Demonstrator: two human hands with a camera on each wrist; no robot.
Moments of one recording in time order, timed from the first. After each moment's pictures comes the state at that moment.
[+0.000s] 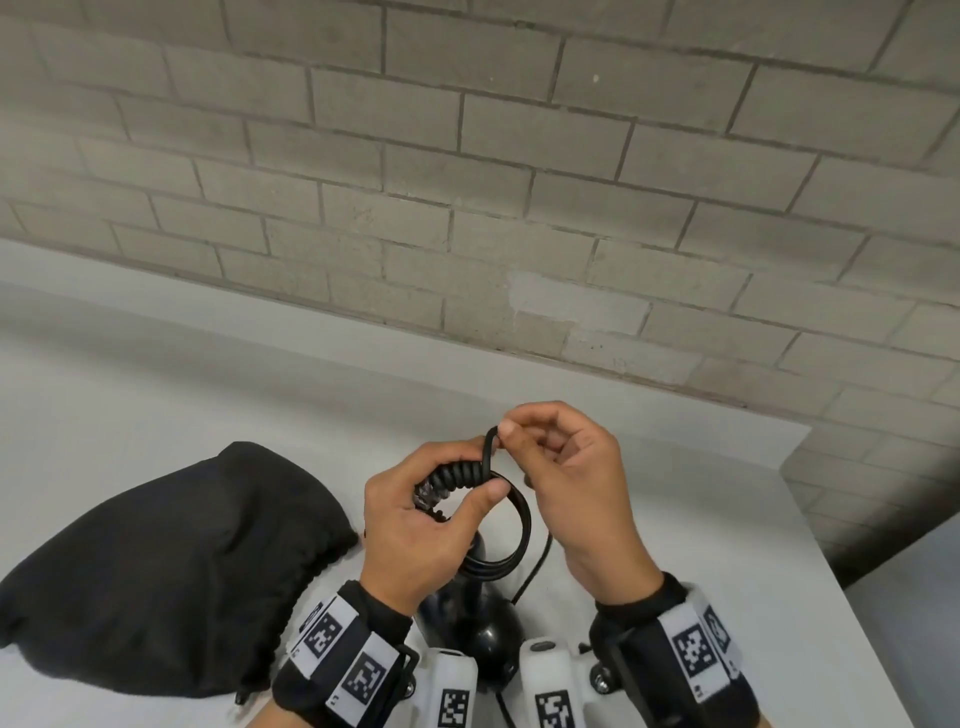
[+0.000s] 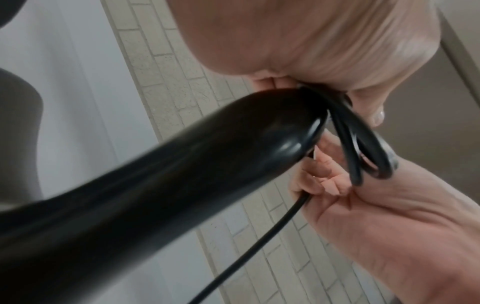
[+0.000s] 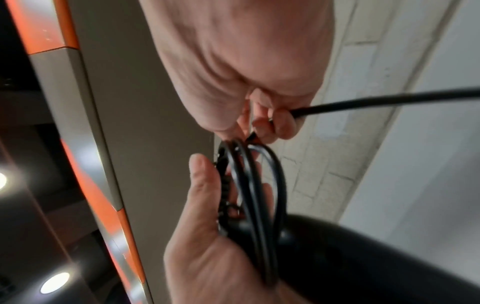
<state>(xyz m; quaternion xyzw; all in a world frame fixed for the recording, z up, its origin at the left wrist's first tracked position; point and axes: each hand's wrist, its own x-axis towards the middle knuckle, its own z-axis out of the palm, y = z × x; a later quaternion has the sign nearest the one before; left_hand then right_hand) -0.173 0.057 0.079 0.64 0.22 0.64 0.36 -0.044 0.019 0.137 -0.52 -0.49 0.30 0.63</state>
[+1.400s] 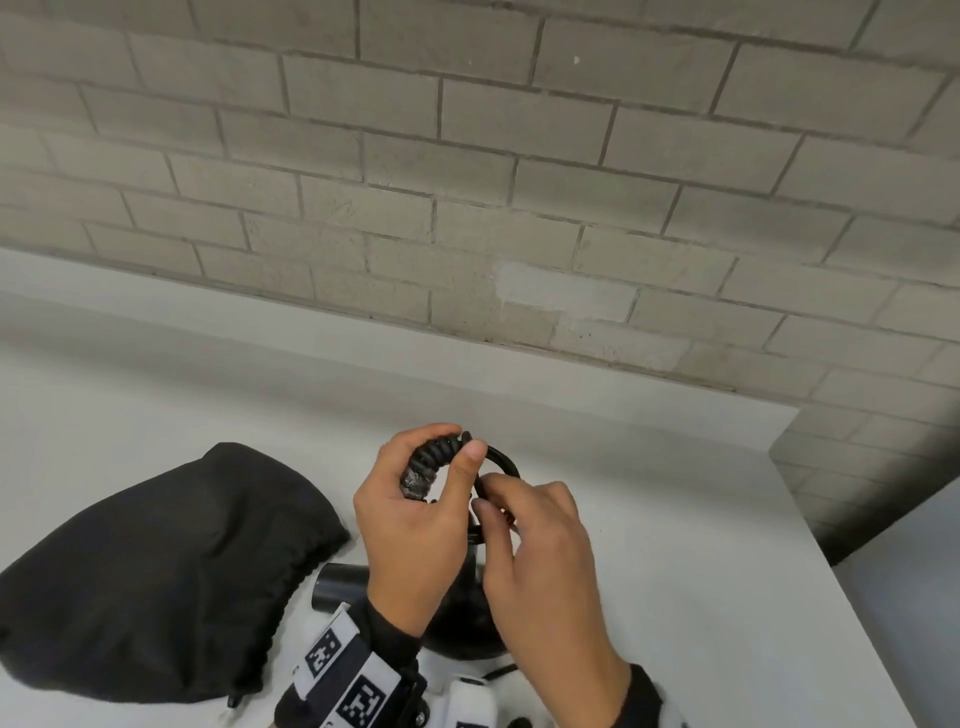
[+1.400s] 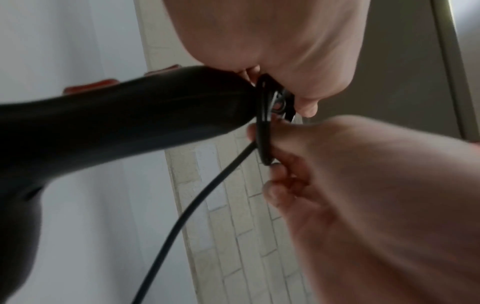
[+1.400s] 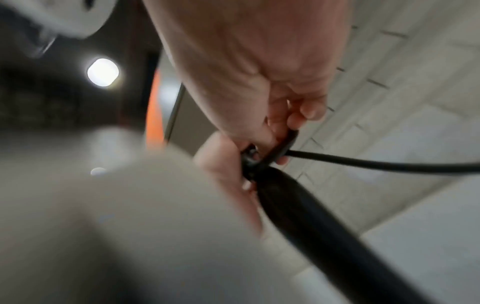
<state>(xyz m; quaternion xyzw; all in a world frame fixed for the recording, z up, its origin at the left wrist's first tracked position) -0.157 0.039 0.095 0.53 0.33 0.68 0.39 -0.075 -0.026 0.100 -0.68 -0.60 0.02 0.42</state>
